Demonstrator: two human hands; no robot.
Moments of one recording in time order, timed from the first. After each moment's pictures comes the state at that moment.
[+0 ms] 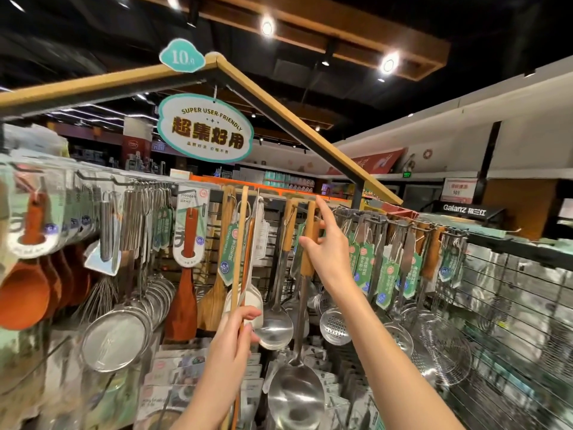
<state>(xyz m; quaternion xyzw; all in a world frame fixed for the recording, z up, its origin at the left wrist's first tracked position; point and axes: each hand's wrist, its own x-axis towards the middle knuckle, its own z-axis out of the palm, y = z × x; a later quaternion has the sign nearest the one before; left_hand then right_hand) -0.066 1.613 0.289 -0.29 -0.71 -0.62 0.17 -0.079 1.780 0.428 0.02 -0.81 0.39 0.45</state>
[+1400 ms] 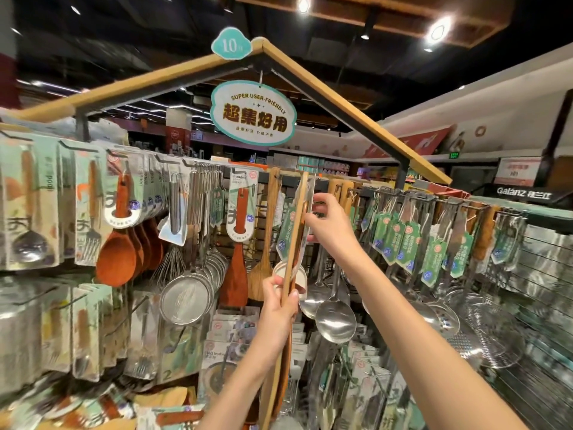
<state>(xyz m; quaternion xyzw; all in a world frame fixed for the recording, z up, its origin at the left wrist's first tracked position) -0.076 1.603 0.276 -0.30 -0.64 -0.70 0.11 -0.068 1.699 0.432 0.02 -0.83 0.47 0.30</state>
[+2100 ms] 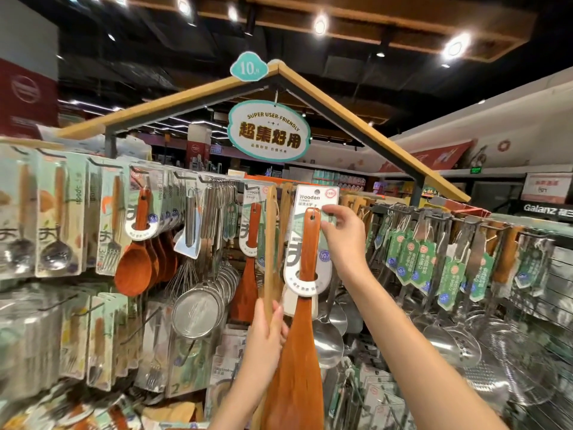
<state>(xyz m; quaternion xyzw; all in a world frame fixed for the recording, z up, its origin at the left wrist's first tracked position) -0.068 1.579 0.269 -0.21 -0.67 -0.70 0.16 -0.071 1.697 0.434 0.04 -0.76 0.50 0.41</state>
